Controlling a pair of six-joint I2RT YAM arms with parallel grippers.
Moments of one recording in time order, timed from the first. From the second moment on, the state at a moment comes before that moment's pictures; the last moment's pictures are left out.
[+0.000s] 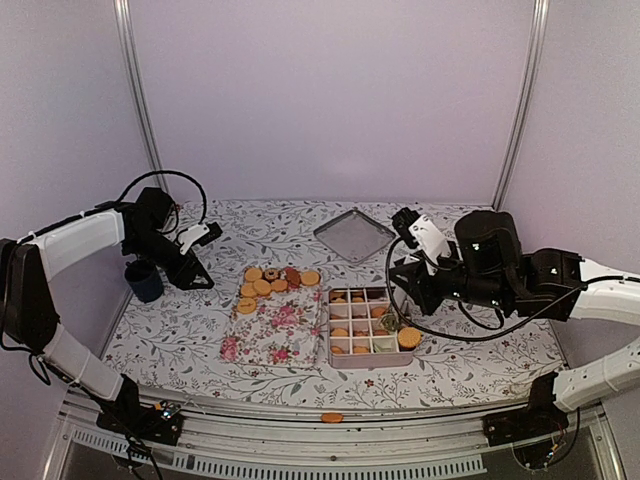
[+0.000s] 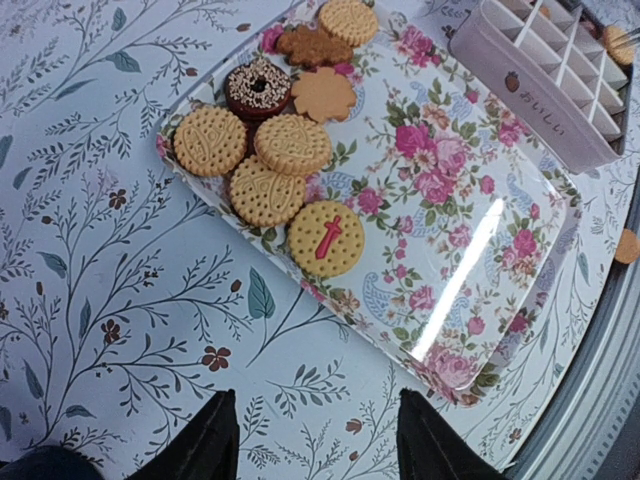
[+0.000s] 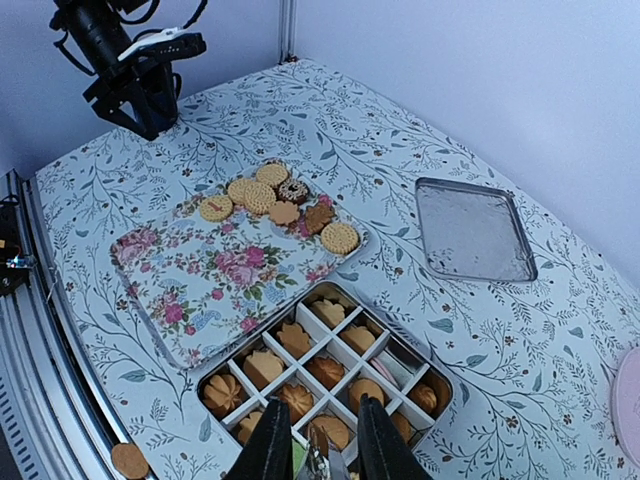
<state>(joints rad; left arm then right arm) -0.15 1.47 1.10 -0.83 0.46 0.63 1.10 1.11 0.97 -0.35 0.31 0.06</state>
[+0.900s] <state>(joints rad) -0.15 1.47 1.10 -0.85 0.46 0.63 0.95 0.97 0.91 -0.44 0.23 0.20</state>
